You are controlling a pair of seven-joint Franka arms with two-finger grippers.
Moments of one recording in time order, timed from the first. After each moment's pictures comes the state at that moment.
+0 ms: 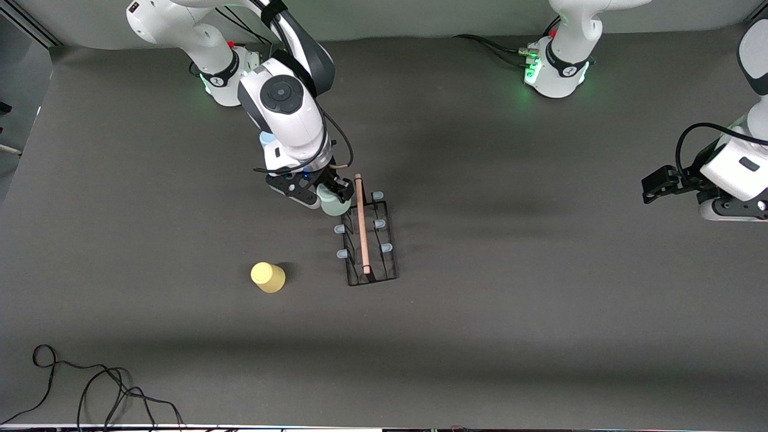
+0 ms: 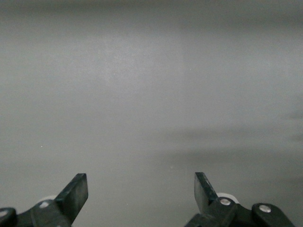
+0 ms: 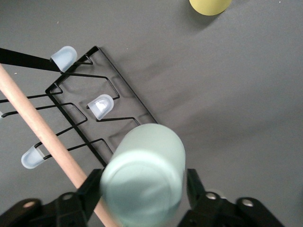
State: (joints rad) left arm 0.07 0.03 -0.11 -1.71 0.03 1.76 0.00; right arm 0.78 0.22 -0.12 -2.00 0.02 2.28 1.19
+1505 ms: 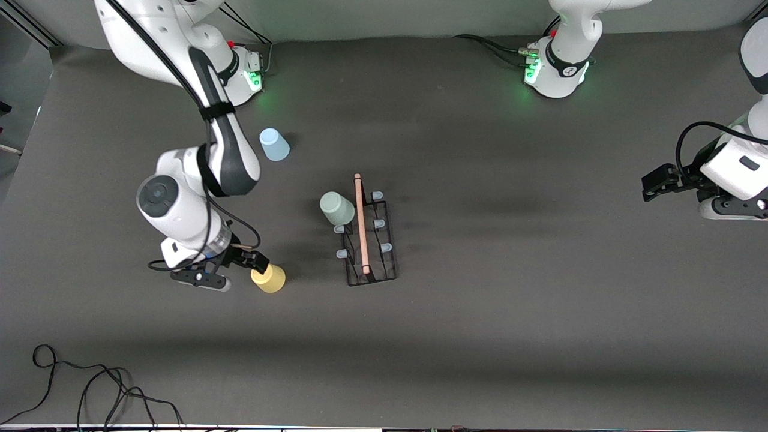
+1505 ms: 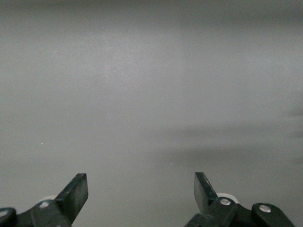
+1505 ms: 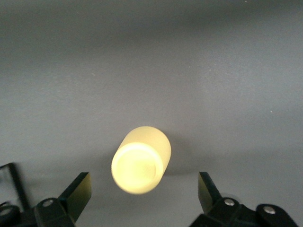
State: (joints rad) left arm 0.07 0.03 -0.11 -1.70 0.03 1.74 0.00; right arm 0.67 0.48 -0.45 -1.89 0.26 2.44 0.31
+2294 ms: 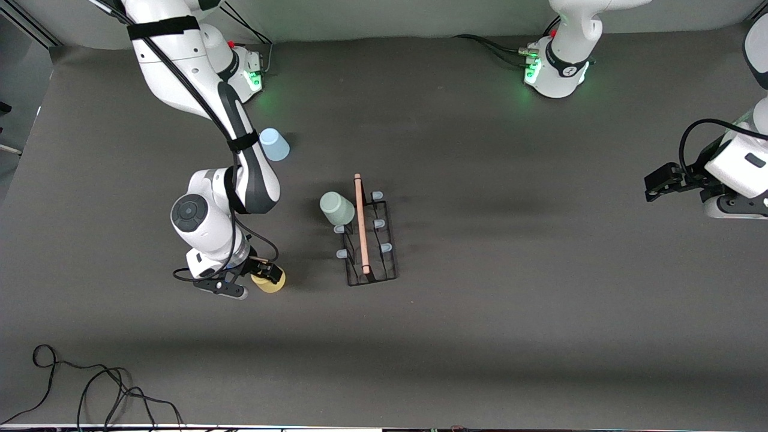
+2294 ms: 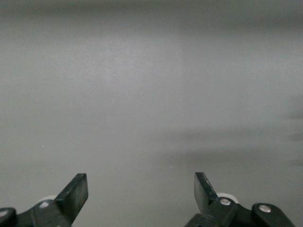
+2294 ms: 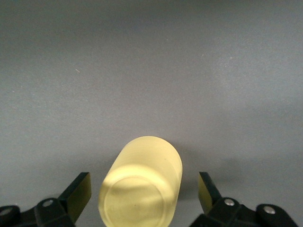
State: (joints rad) left arm 0.07 0.03 -0.11 -1.69 0.03 1.74 0.00; right arm 0.67 0.61 -0.43 -1.89 0.38 2.56 0.29
